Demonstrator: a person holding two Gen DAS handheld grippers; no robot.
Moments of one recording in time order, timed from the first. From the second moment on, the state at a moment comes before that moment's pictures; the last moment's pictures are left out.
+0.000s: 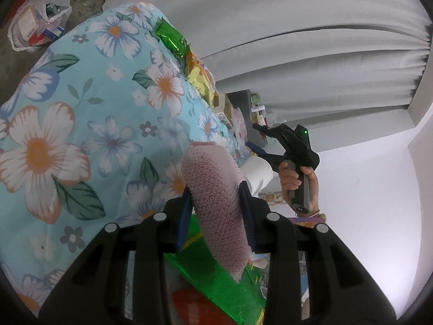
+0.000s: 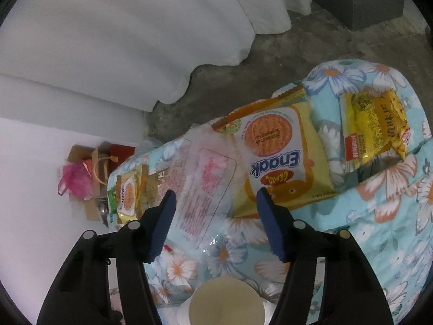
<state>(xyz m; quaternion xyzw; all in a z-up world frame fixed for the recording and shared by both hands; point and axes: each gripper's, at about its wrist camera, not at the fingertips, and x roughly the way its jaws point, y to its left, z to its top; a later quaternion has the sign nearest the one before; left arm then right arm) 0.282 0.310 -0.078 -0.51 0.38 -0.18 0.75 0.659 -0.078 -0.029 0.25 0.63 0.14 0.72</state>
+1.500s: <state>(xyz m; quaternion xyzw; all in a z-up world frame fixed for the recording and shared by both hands) 0.179 0.245 0.124 -0.34 0.24 -0.23 0.88 0.463 -0.242 0.166 0.39 0.39 0.23 0.80</state>
